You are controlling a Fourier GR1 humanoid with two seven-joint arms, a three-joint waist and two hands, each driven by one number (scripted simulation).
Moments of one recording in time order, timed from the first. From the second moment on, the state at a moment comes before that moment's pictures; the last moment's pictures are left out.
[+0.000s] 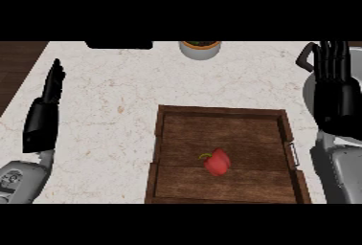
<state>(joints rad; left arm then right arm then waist) -0.24 0.48 -0.20 -1.47 0.04 0.42 -0.14 -0.35 -0.25 -0.04 -1.55 -0.13 -0.22 -0.21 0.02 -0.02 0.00</state>
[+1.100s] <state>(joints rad) -0.26 0.40 -0.11 -1.54 0.29 0.32 0.14 -0.76 -0.45 0.40 -1.19 0.15 0.40 -0.75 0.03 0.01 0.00</state>
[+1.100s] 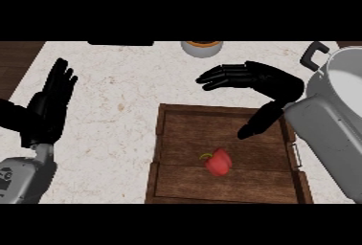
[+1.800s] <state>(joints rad) -0.19 0.41 -0.08 -1.58 0.29 0.31 0.15 -0.83 -0.55 0.74 -1.47 0.51 0.56 -0.48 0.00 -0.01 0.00</state>
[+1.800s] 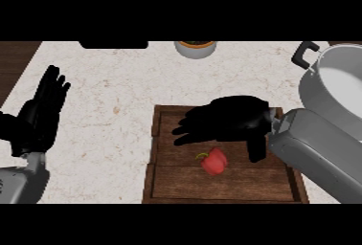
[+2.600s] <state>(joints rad) -0.21 0.35 -0.03 -1.59 0.24 0.28 0.17 -0.61 -0.46 0.76 -1.62 0.80 0.66 -0.32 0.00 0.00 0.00</state>
